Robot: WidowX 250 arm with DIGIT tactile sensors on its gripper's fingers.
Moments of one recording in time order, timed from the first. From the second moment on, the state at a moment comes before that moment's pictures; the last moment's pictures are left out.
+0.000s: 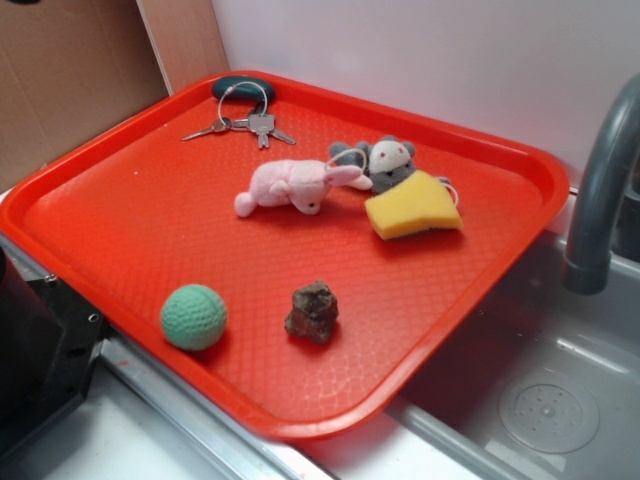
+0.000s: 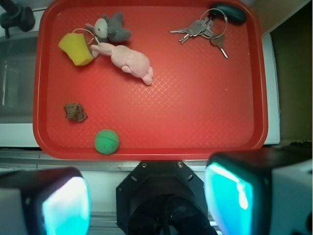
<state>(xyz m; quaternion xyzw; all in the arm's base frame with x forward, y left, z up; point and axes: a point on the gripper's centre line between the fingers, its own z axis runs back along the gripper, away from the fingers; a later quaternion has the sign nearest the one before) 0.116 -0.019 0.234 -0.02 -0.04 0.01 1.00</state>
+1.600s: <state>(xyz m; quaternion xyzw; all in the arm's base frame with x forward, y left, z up) 0.169 -0.111 0.118 -0.09 -0.06 -0.35 0.93</state>
